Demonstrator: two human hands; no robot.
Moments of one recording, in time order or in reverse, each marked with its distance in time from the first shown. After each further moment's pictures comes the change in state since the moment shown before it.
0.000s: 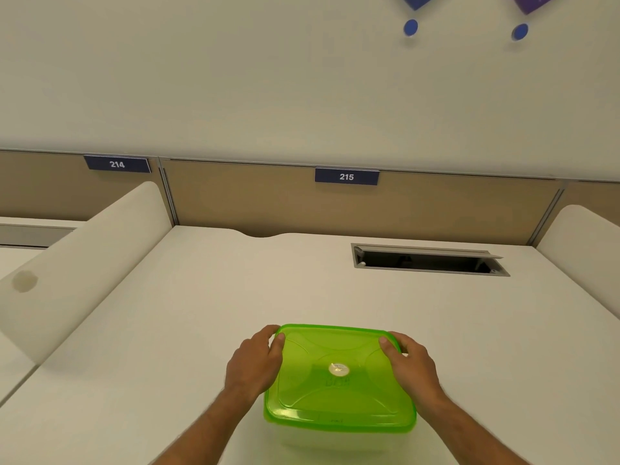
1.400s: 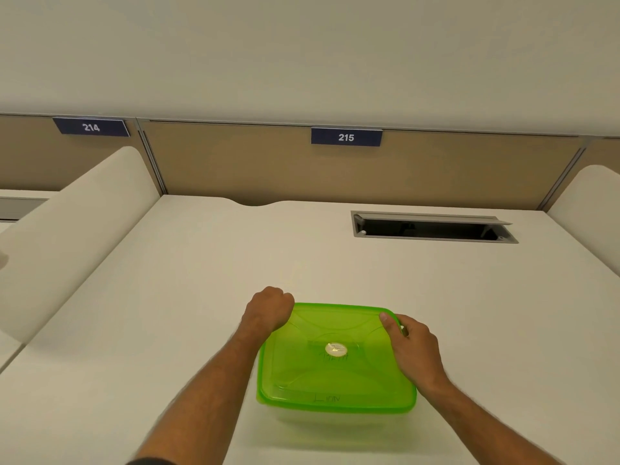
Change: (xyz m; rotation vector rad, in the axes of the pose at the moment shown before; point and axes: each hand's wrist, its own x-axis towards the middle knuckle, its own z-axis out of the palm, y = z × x) left_hand 0.075 0.023 0.028 0.212 -0.263 -0.105; right_hand 0.002 0.011 0.002 -0.146 0.019 -0.099
